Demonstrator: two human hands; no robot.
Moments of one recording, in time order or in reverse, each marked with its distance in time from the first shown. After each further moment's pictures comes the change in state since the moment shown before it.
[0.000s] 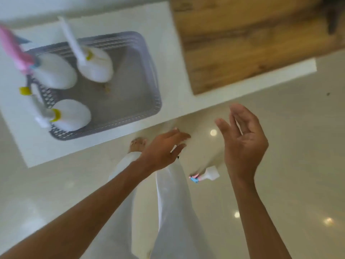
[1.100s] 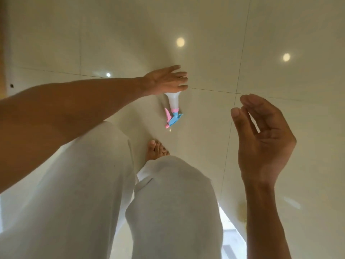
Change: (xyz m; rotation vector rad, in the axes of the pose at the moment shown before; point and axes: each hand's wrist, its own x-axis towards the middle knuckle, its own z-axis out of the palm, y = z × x) left_hand 0.120 -0.116 0.630 1.494 -0.788 2.129; right_hand -0.236 0.452 -0.232 0.032 1.092 0.432
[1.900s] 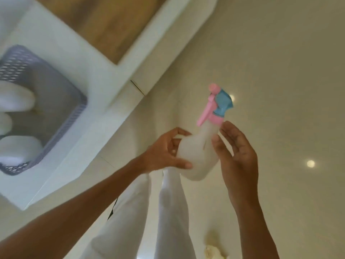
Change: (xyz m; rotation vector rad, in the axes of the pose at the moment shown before) left_hand -0.393 0.059 -0.354 2.654 -1.117 1.204; right_hand -0.127 -0.327 0.032 -0.032 -0.826 0.066
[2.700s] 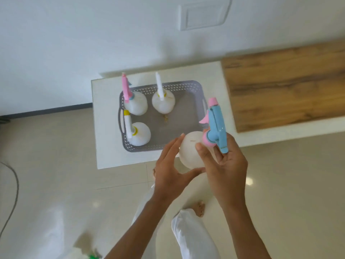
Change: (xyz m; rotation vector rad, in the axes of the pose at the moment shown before) left_hand -0.206 0.065 -0.121 0.204 1.384 0.344; right_hand -0.077 -0.115 0.317 -0.229 -0.707 -0.441
